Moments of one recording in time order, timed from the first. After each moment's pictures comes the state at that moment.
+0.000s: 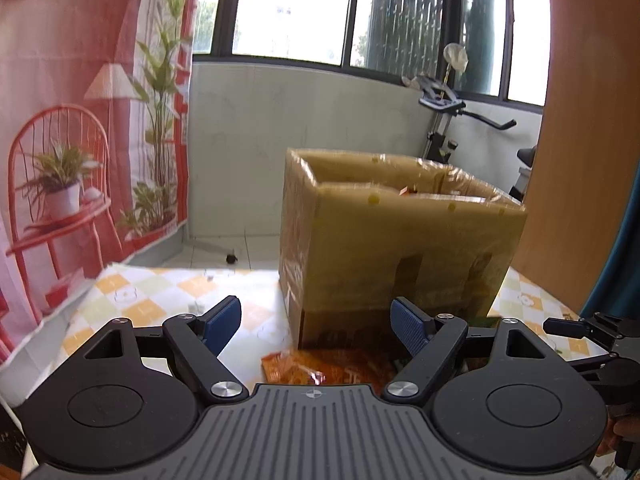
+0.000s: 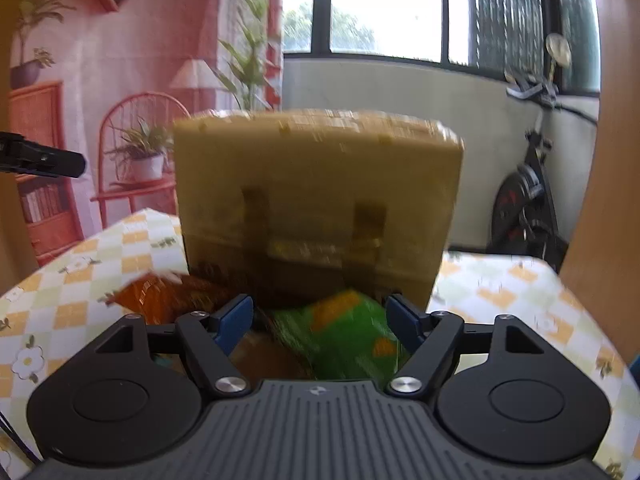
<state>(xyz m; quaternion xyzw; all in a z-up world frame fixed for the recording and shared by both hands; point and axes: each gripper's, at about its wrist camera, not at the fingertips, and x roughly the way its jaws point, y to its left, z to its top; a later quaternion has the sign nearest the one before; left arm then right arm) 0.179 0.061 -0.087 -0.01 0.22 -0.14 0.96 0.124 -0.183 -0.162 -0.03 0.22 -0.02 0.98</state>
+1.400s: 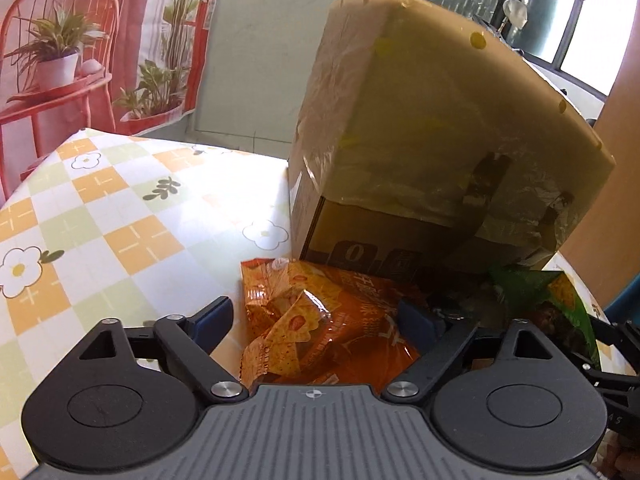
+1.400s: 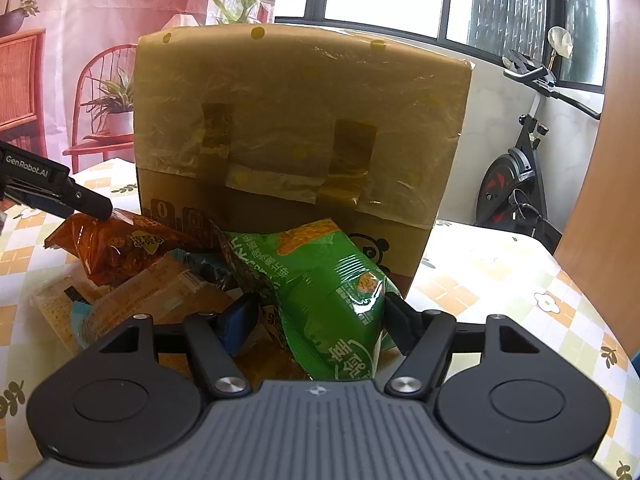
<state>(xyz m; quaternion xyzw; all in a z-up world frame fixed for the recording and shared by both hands) 0.248 0.059 -0.178 -0.09 0.35 -0.12 0.92 0.157 -0.201 -0.214 -0.07 0.25 -0.05 0.97</state>
